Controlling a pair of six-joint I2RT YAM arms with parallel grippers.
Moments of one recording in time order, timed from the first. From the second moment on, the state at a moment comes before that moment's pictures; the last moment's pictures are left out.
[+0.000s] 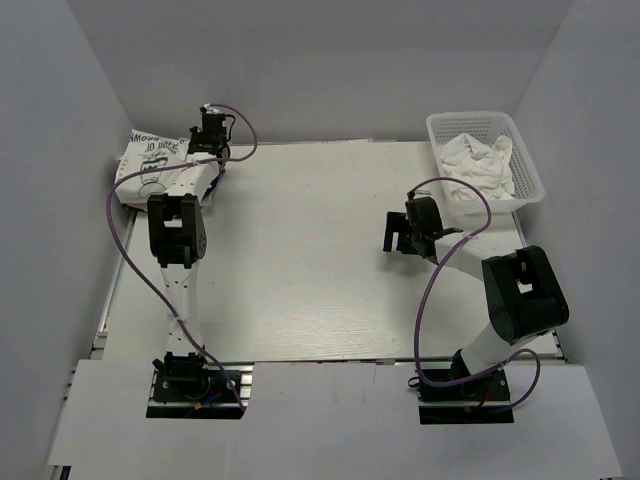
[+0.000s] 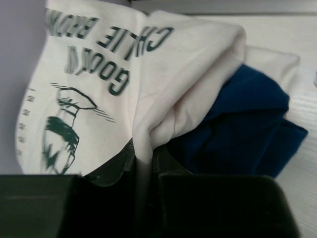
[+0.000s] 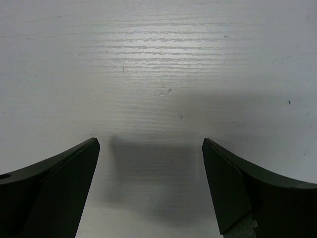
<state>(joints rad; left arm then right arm) -0.06 2.38 2.08 -0.32 -0.70 0.26 0.35 1.61 0.82 -0.06 0.11 0.31</state>
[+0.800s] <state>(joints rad) -0.11 2.30 2.12 -0.50 -0.60 0.15 0.35 1.57 0.82 -0.09 0.07 0.31</state>
